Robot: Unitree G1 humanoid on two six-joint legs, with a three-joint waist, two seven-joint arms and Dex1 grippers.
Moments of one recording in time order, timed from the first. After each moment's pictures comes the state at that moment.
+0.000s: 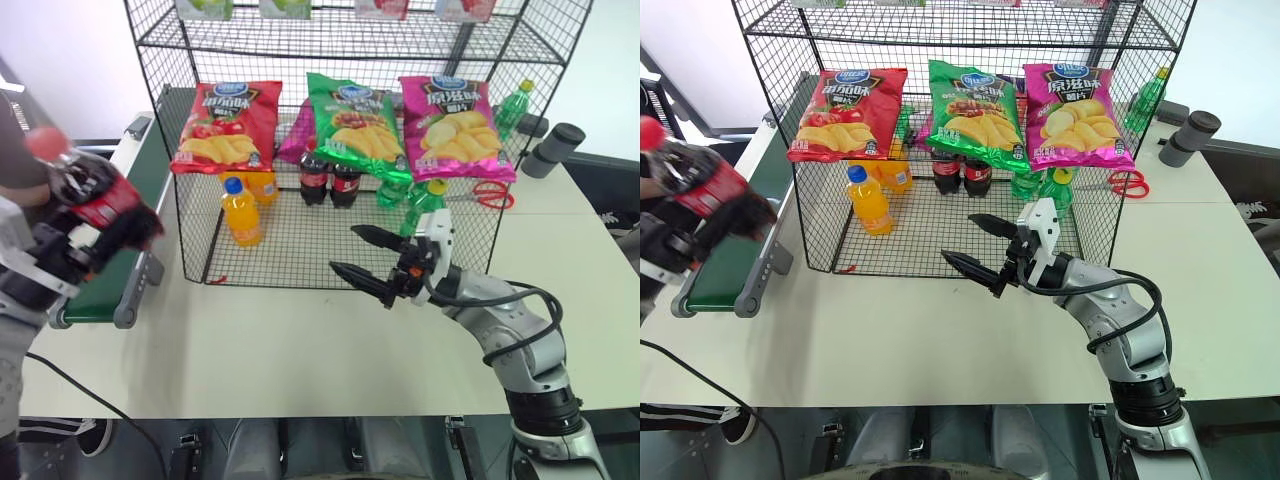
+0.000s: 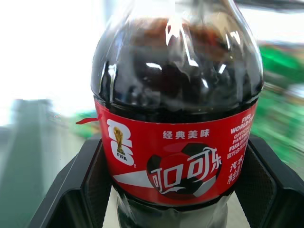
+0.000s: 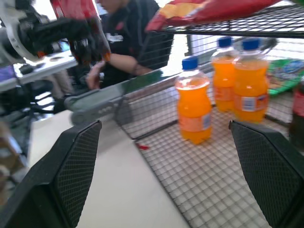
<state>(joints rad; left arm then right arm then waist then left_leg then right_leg) 0.09 0.77 0.59 -0.36 -0.94 0.45 -0.71 -0.27 -0.43 0.04 -0.37 0.65 0.54 0.78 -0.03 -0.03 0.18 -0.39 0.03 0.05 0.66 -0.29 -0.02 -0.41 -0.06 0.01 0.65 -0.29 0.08</state>
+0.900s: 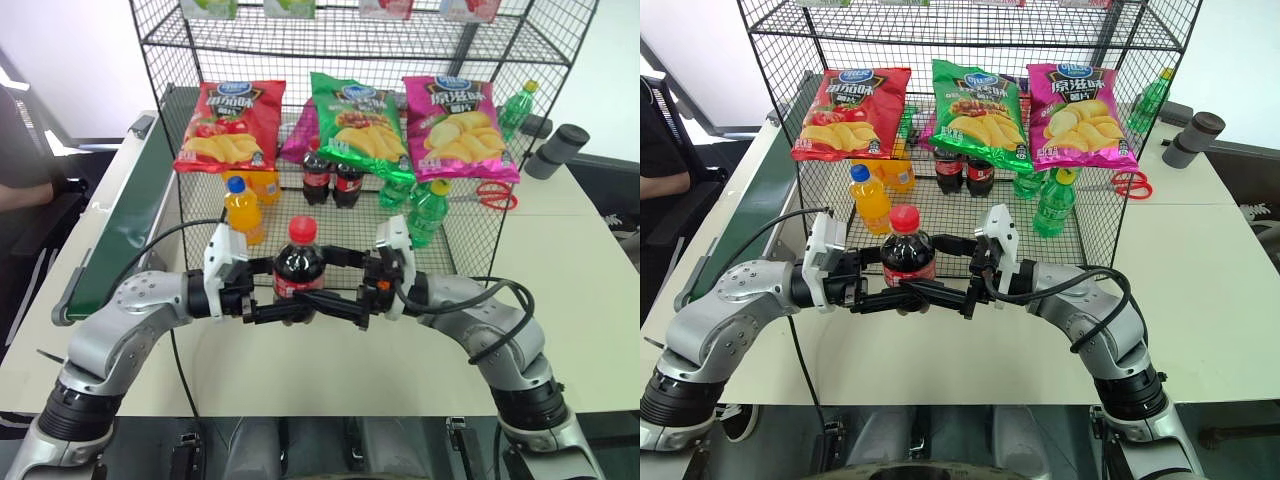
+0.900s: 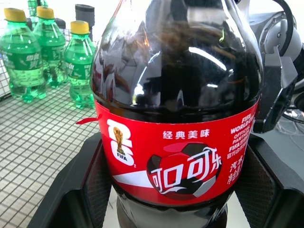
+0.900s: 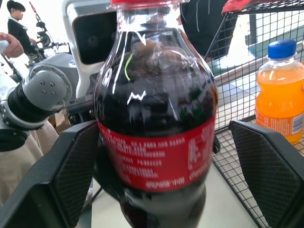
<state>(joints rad) -0.25 0.66 -0.06 -0.39 -0.68 0.52 -0.98 -0.32 -0.38 0.16 -0.43 0.72 0.68 0.74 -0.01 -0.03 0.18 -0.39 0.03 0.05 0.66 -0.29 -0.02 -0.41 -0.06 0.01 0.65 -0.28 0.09</state>
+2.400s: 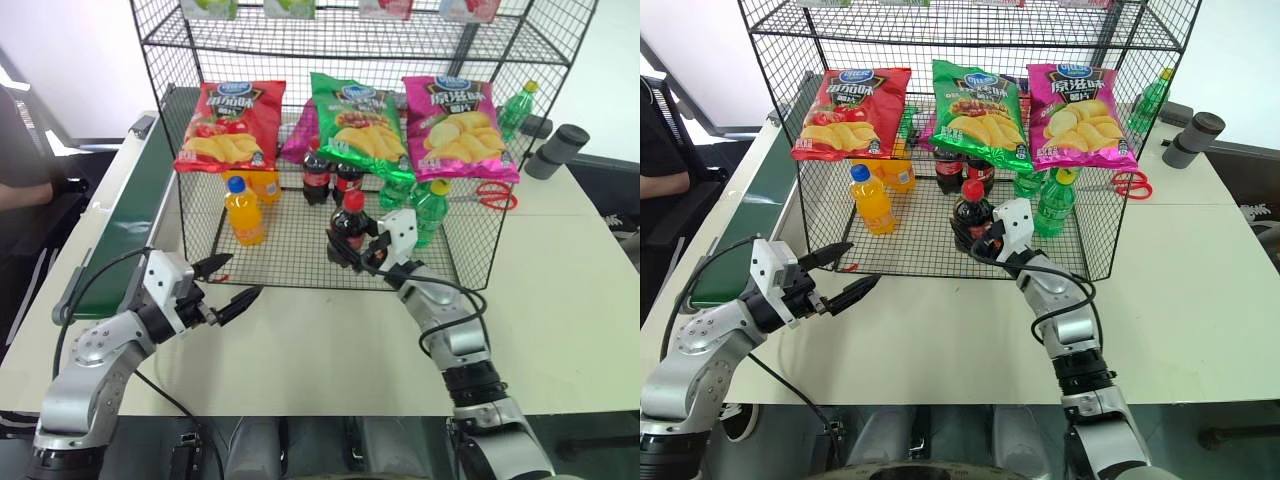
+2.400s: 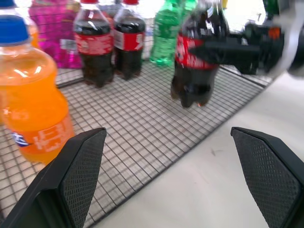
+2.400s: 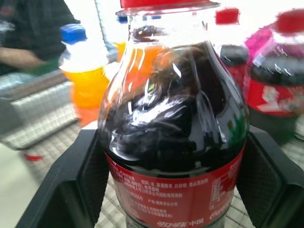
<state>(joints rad) 0.07 0.53 0.20 -0.36 -0.51 0.31 -0.75 -0.40 -0.11 0.10 0.24 0.21 0.01 0.44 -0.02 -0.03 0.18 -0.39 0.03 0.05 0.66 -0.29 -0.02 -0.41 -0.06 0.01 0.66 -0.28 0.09</state>
